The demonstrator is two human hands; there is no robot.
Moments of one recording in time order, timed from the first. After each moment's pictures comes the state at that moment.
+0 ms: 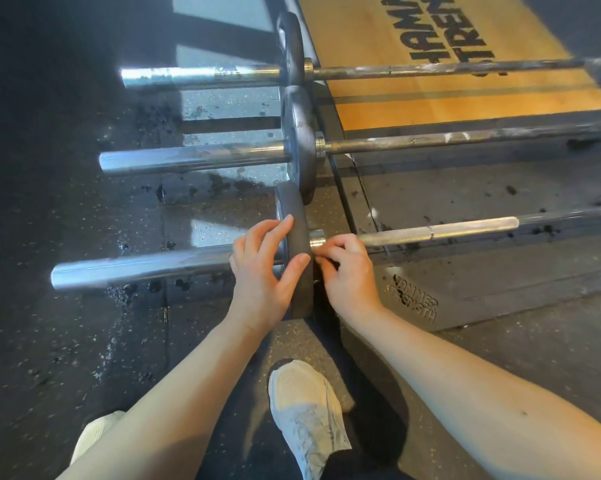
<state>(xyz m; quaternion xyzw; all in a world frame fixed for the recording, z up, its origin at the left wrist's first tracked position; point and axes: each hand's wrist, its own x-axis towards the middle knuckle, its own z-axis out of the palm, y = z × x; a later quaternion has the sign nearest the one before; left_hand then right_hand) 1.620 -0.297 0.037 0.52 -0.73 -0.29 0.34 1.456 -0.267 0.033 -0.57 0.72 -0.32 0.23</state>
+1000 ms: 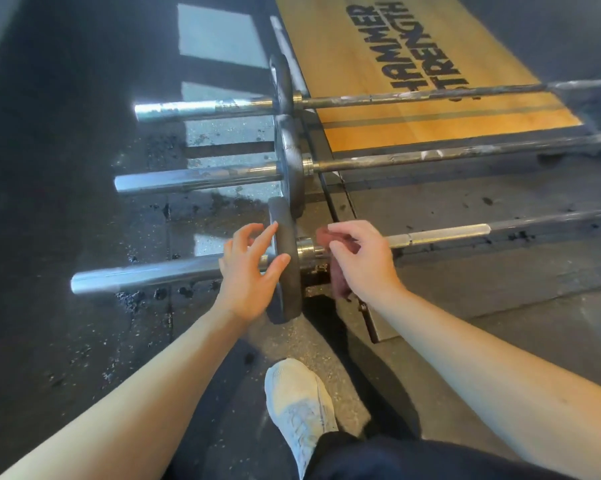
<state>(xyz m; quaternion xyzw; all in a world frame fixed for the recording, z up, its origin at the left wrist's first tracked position) 1.630 -0.297 0.067 0.55 -0.73 -0.31 0.27 1.424 -0.252 0.106 -0.51 0.70 -0.40 0.30</state>
